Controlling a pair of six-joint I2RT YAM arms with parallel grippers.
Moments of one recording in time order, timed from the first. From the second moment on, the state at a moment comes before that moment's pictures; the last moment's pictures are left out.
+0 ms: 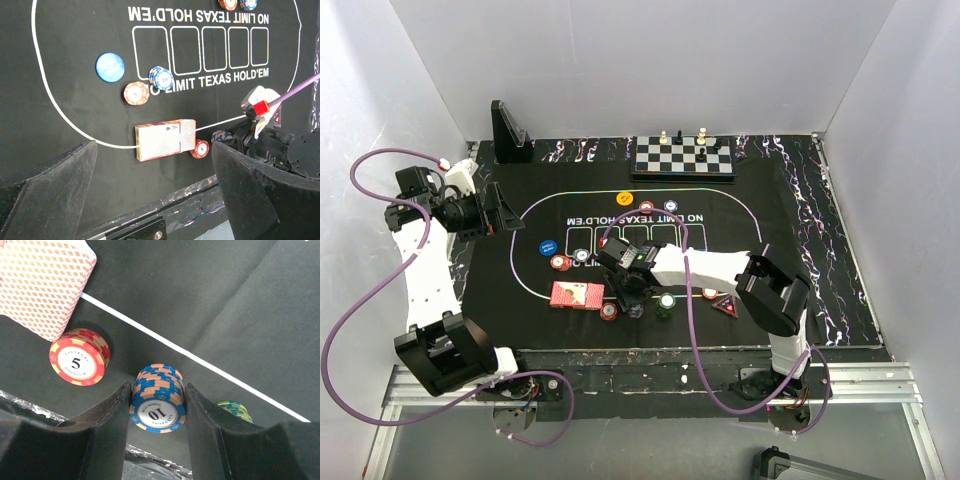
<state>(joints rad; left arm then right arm) 0.41 1.33 1.34 -1.05 0.69 0.16 1.11 1.92 1.38 -0.70 0.09 0.52</state>
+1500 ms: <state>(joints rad) 0.41 1.33 1.34 -1.05 0.69 0.16 1.09 1.81 1.43 -0.81 0.12 0.52</state>
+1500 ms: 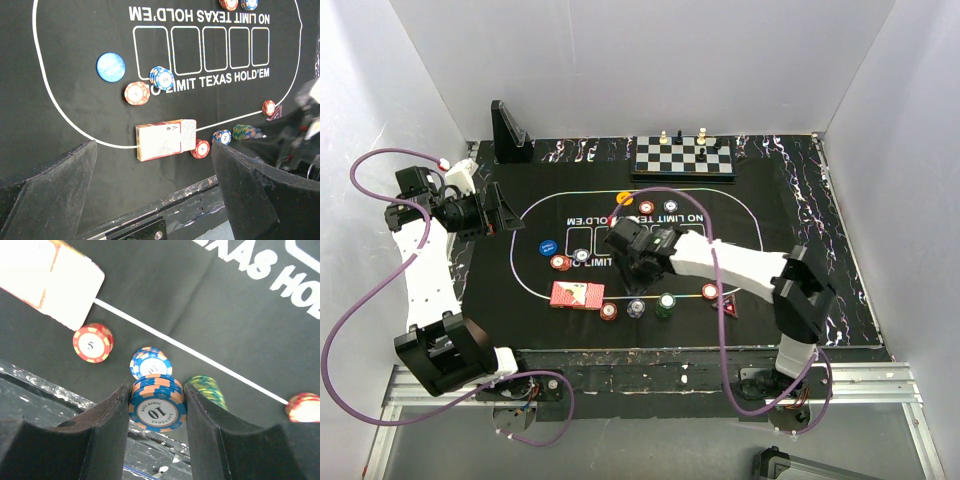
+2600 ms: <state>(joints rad) 0.41 1.33 1.34 -1.05 0.69 0.16 0.46 1.55 0.96 -0.72 0.23 0.56</state>
